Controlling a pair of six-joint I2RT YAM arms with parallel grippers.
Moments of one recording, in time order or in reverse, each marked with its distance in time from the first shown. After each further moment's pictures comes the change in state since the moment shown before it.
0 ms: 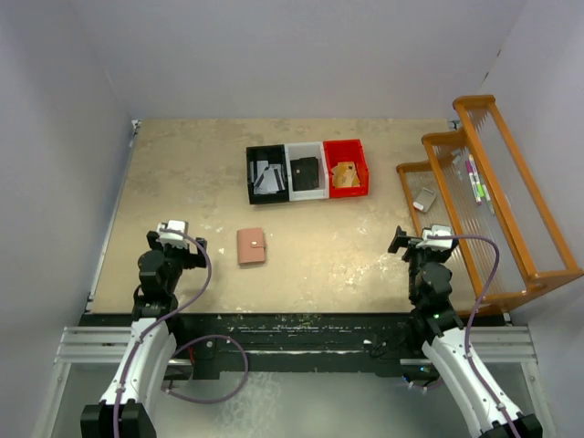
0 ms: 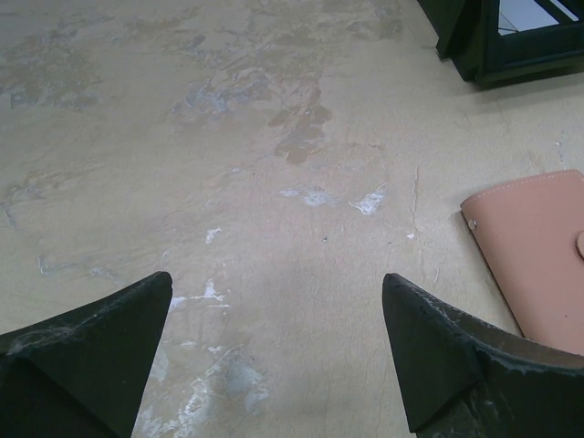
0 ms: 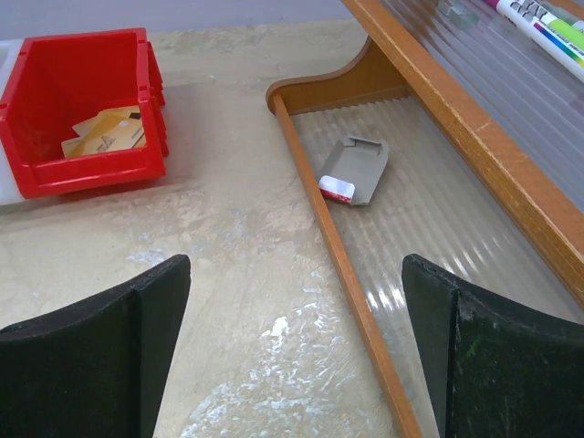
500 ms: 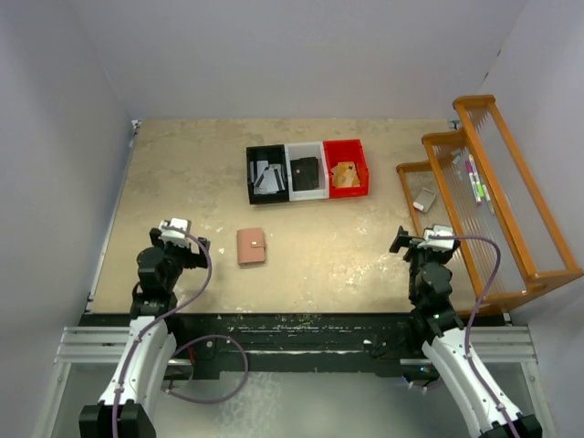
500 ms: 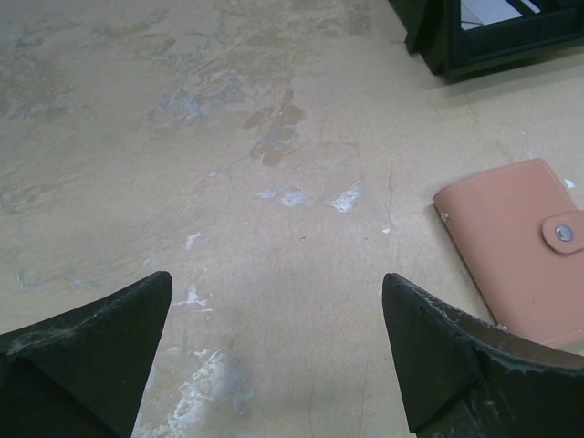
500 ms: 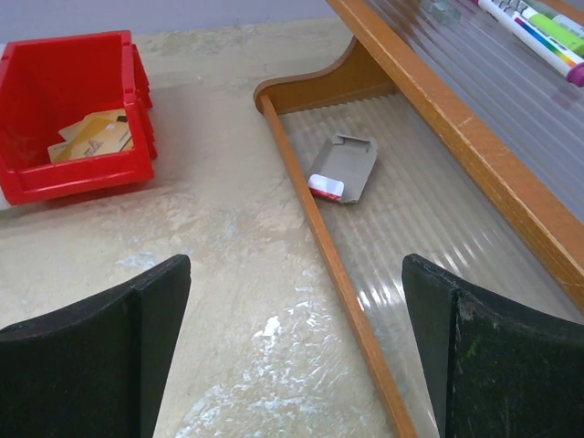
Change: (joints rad) left arm 0.000 -0.006 0.012 -0.019 0.042 0.011; right arm 0.000 -0.001 0.001 0.000 0.018 0.004
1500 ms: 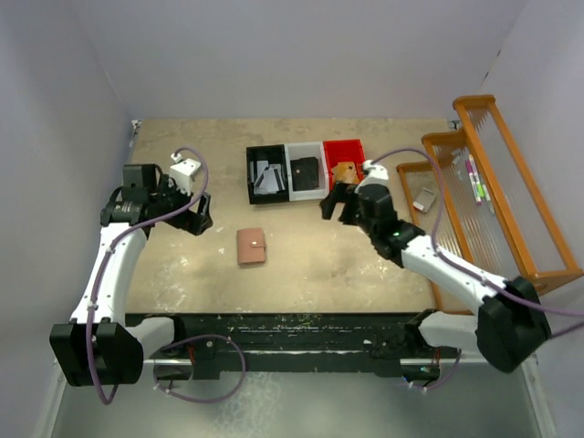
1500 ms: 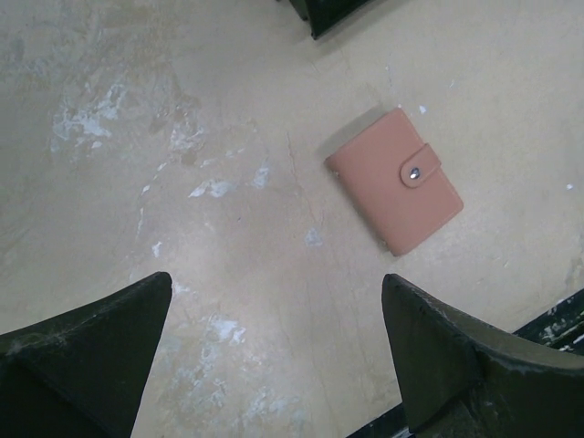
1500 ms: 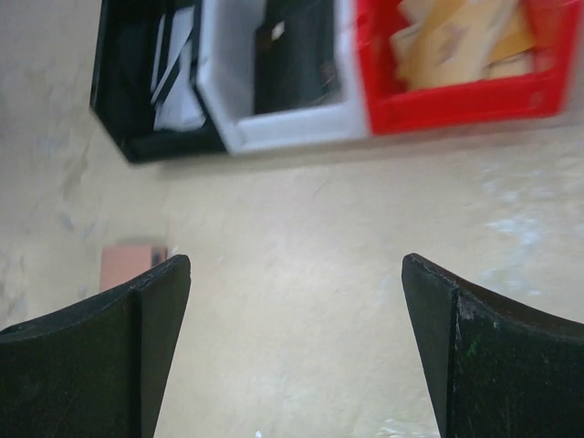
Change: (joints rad) left arm 0.000 0.642 0.970 -0.919 0.291 0.230; right arm 0.224 0.880 0.708 -0.243 -0.284 0.555
